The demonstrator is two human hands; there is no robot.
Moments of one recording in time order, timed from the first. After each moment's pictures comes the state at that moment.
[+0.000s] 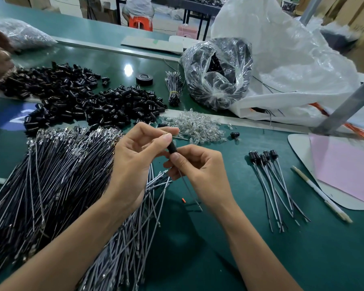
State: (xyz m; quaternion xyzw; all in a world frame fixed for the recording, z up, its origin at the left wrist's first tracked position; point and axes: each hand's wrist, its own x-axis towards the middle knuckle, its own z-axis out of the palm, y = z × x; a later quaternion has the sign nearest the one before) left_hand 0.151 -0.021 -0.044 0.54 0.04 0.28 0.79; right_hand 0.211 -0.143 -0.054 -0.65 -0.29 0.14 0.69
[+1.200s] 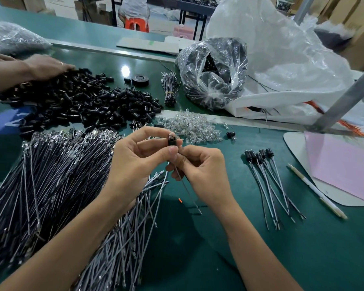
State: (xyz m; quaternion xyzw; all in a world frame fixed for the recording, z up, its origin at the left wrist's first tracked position) left_hand 0.151 -0.024 -0.042 0.58 0.03 0.23 0.78; right_hand 0.214 -0.147 -0.047 -0.69 -0.31 0.09 0.65
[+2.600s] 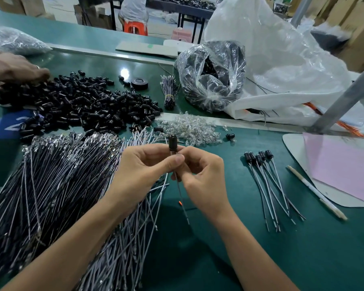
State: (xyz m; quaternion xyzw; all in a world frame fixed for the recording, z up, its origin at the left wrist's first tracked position) left_hand 0.148 -0.026 -0.039 0.63 0.03 0.18 0.75; right_hand 0.210 -0.144 -0.055 -0.69 -0.34 -0.01 0.64
